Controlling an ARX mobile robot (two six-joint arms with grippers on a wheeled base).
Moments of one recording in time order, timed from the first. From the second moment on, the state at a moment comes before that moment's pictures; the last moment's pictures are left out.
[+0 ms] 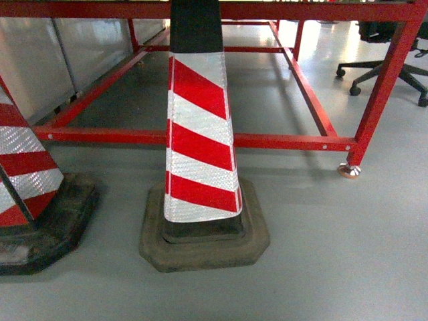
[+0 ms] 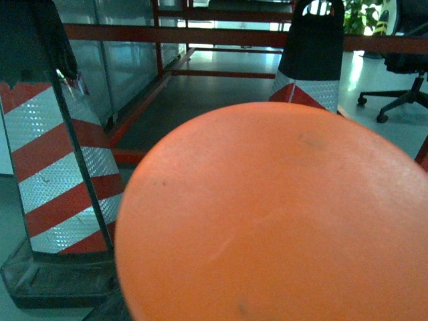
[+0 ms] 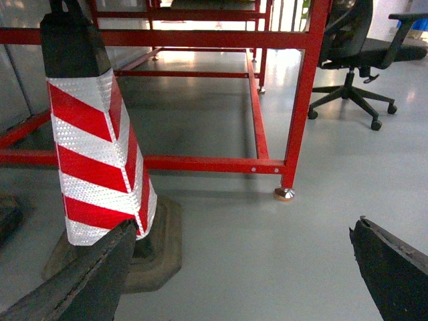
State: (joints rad) left arm 0.00 0.01 0.01 -0.01 0.00 -0.01; right arm 0.00 0.01 0.01 -0.01 0.00 0.00
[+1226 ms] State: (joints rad) left arm 0.00 0.01 0.01 -0.01 0.00 -0.01; right arm 0.00 0.00 0.01 -0.01 0.00 0.00
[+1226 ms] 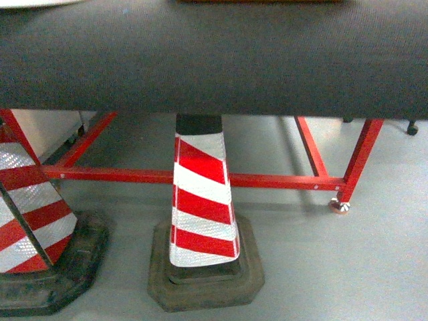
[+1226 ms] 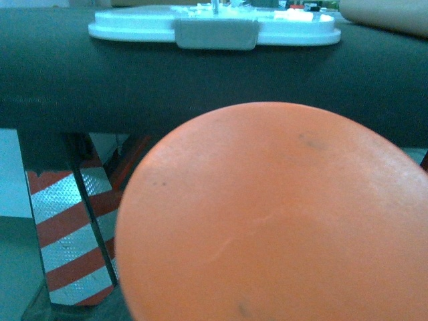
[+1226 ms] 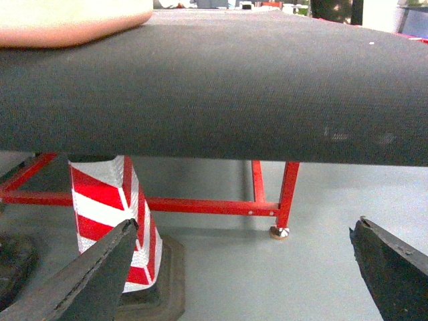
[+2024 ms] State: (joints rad) left arm 0.00 0.01 0.01 -0.01 0.00 -0.01; right arm 0.00 0.00 0.01 -0.01 0.00 0.00
